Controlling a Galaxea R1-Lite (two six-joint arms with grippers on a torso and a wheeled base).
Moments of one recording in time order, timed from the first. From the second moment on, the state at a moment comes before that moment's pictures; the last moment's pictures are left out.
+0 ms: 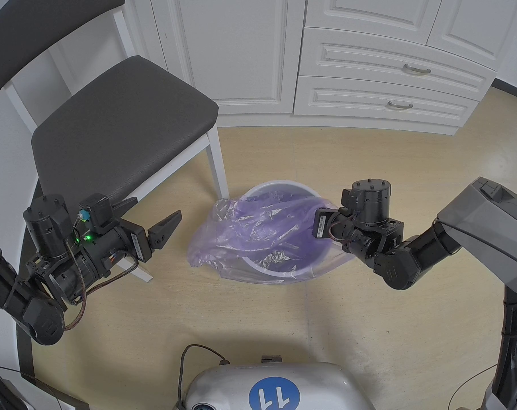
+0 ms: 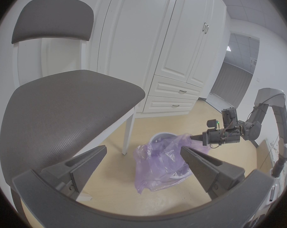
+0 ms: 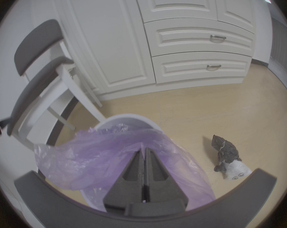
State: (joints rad) left arm -0.28 1.77 -0.44 -1.31 -0.18 -0.03; right arm 0.50 2.24 -1.15 -0.86 -0.25 0.22
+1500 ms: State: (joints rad) left arm -0.50 2.11 -0.47 -1.53 0.03 -0.02; right arm 0.50 2.47 -1.68 -0.90 -0.46 0.63
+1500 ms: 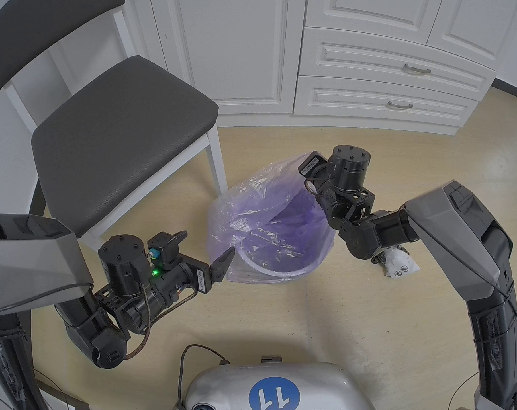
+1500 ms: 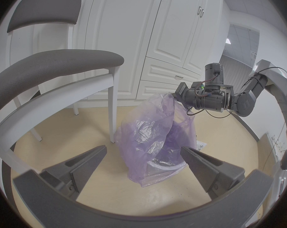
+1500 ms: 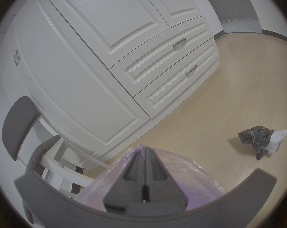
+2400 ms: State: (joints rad) left arm -0.50 2.07 -0.47 -1.53 0.03 -0.02; right arm 0.50 2.53 -1.77 -0.91 -0.50 0.62
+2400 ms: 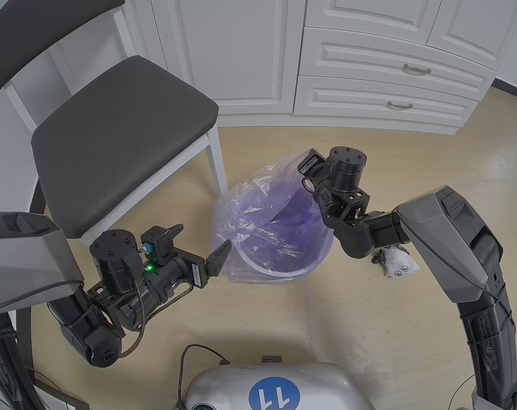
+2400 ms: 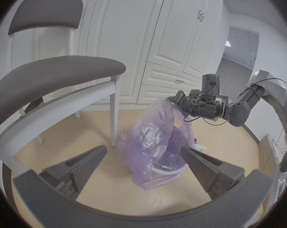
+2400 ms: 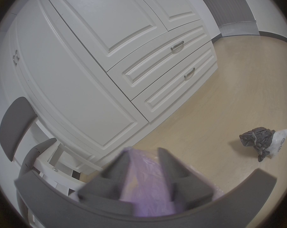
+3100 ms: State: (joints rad) left arm -0.50 2.08 -0.46 -1.53 0.03 -0.02; right arm 0.50 2.40 -1.47 -1.05 -0.36 0.50
